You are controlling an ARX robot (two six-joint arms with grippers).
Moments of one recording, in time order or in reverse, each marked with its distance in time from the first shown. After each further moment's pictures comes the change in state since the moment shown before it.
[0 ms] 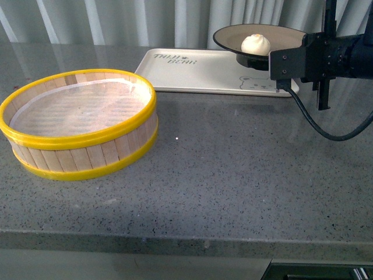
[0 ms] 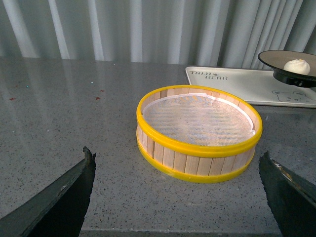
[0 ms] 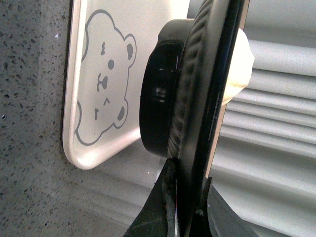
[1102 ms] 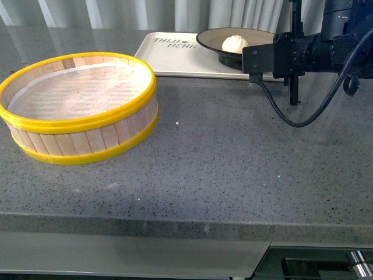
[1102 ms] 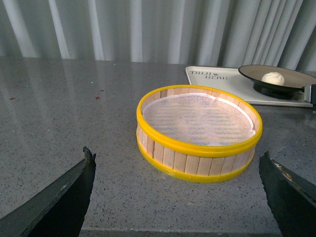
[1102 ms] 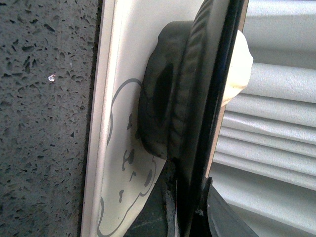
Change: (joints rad) left arm 0.000 0.000 0.000 0.000 0.000 0.000; right arm 0.063 0.156 0.190 -0.113 0.039 0.045
